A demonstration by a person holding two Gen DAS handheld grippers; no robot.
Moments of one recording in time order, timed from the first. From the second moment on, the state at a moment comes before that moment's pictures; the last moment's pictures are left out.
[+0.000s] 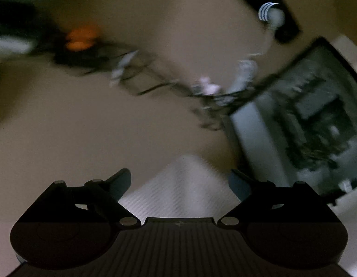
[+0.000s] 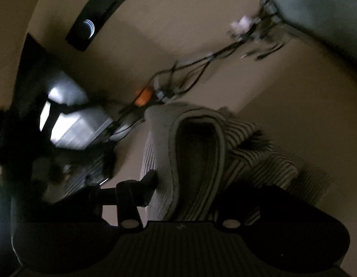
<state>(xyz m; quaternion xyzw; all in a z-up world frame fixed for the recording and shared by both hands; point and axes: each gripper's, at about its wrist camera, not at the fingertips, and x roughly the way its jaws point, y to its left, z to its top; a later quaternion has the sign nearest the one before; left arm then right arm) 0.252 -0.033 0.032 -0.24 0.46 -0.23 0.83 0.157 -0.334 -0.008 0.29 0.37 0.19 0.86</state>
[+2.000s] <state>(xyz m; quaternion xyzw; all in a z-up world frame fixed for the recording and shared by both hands) 0.253 -0.047 -0.004 -0.15 0.48 -0.19 0.84 0.281 -0.306 -0.001 0.19 0.43 0.27 0.84</state>
